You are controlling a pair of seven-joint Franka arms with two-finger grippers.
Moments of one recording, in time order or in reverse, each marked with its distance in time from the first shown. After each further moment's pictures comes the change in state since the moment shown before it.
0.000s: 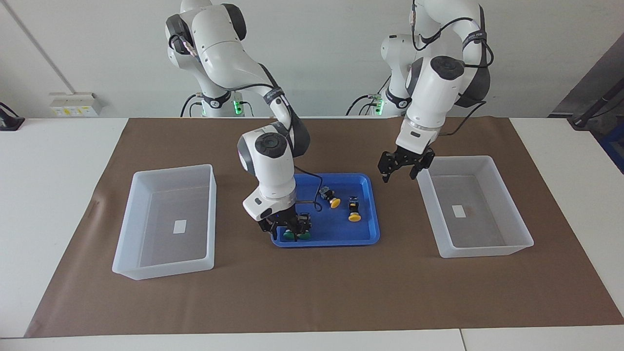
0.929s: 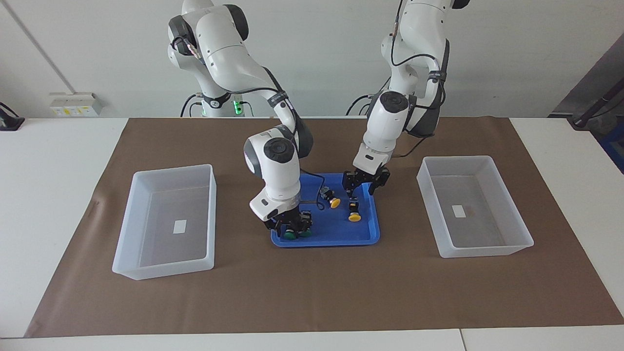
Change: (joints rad) left arm -0.133 0.144 0.000 -0.106 0.000 0.274 -0.136; right arm 0.016 0.008 0.000 -0.048 -0.013 -0.002 0.005
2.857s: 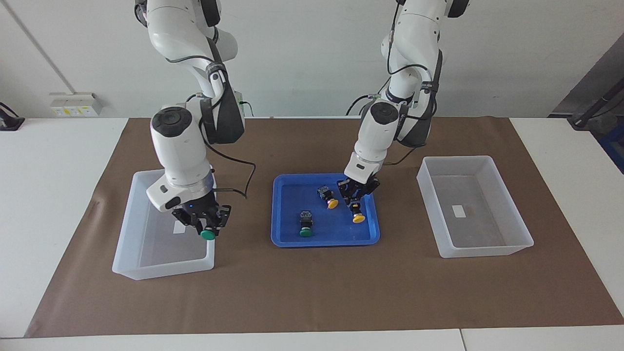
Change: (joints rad) left arm -0.028 0.047 0.022 0.105 0.000 -0.073 -0.028; right arm -0.320 -0.206 -0.009 0.004 0.000 -0.182 -0.451
